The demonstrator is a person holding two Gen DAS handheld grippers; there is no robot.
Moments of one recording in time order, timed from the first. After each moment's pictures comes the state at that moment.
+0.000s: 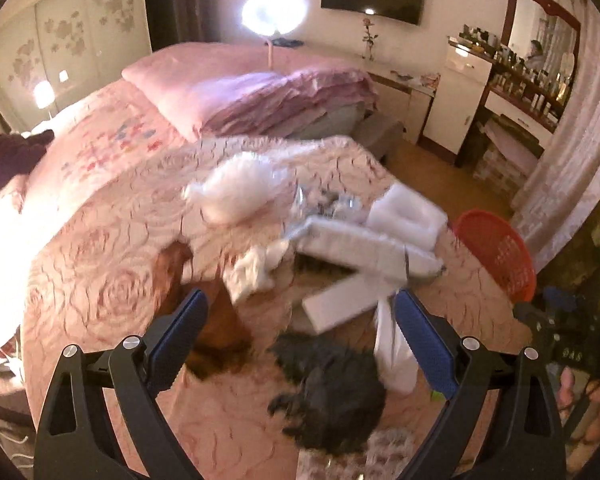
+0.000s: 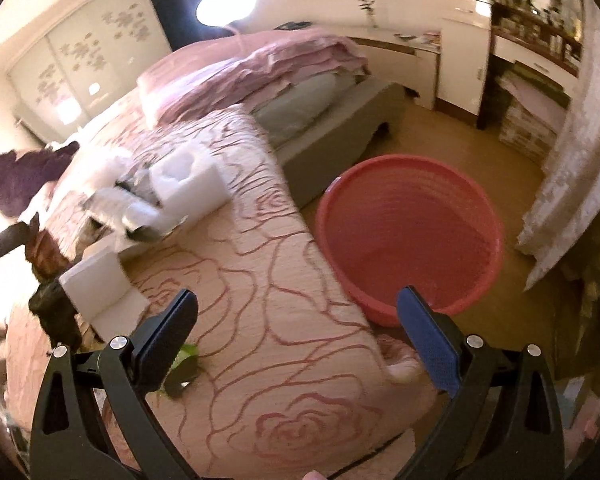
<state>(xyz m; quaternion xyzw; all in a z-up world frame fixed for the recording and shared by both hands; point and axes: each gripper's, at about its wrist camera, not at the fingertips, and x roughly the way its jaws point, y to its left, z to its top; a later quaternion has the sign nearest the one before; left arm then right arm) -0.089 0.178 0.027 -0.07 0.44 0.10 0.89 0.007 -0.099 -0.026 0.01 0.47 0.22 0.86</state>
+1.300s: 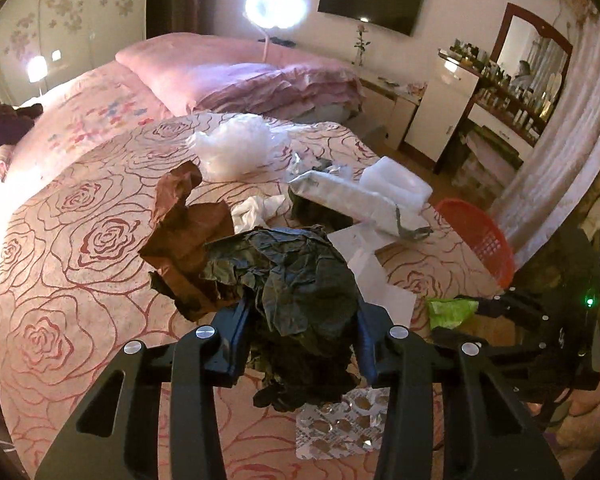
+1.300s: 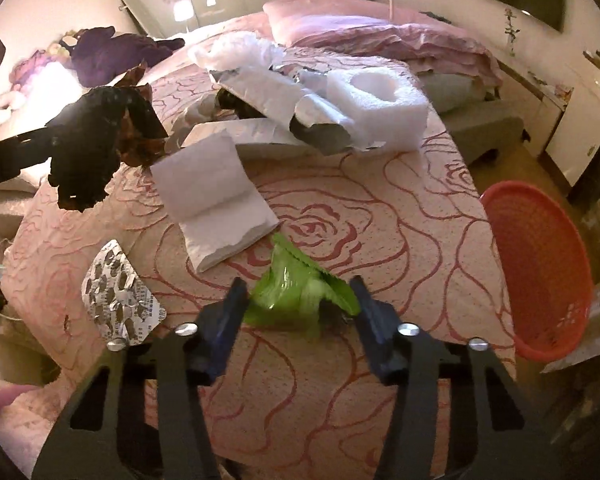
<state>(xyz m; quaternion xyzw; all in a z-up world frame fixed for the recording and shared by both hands) -0.132 0.177 0.012 -0.12 0.42 0.07 0.90 -0.043 -0.013 -0.045 -0.14 0.47 0.39 0.78</state>
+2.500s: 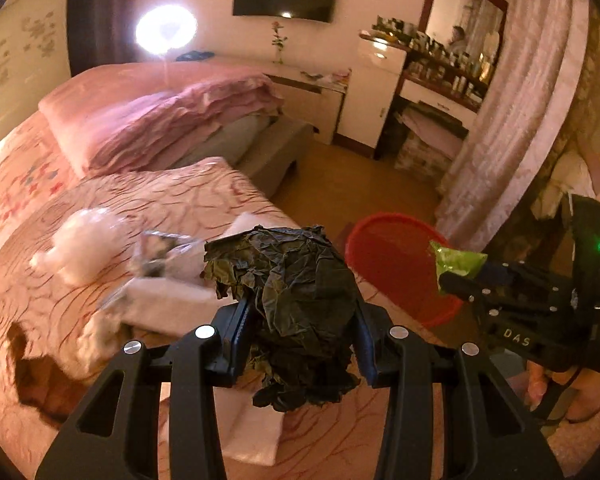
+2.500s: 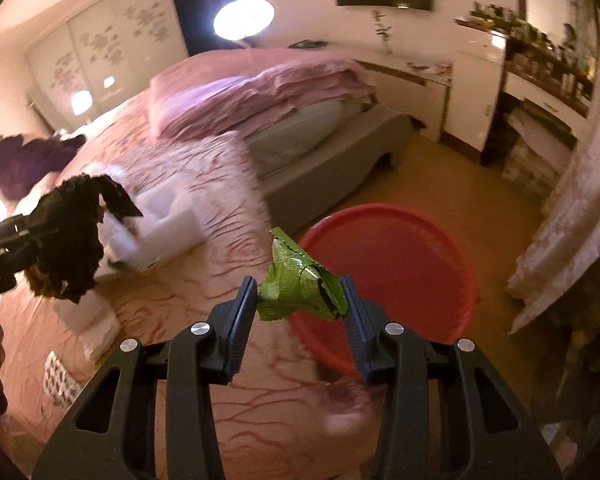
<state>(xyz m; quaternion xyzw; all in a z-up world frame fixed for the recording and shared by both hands) -0.007 0.075 0.026 -0.05 0.42 -0.05 0.90 0.045 -0.124 -0.008 -0.02 0.43 0.22 0.87</state>
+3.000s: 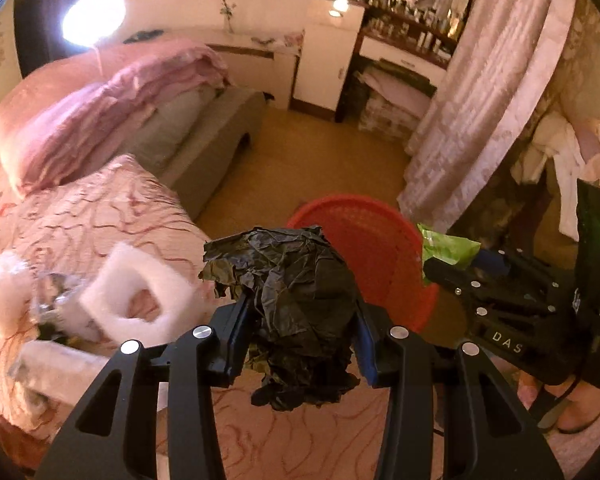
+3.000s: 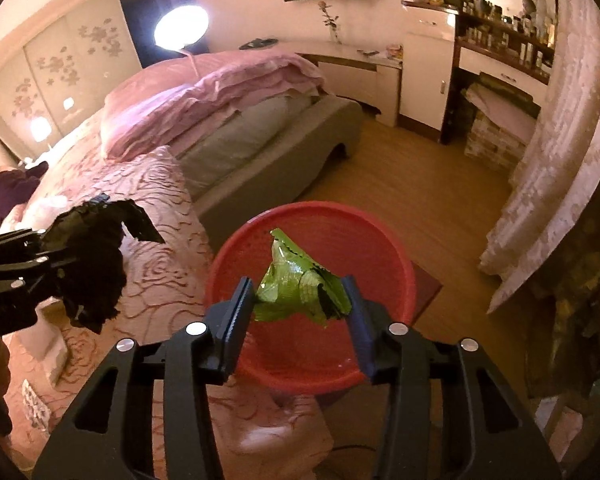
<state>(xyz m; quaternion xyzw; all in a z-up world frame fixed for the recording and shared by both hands) 0.062 0.007 -0.006 -0.03 0.48 -0.12 0.87 0.080 -0.171 -0.030 0.00 0.45 0.15 0.88</state>
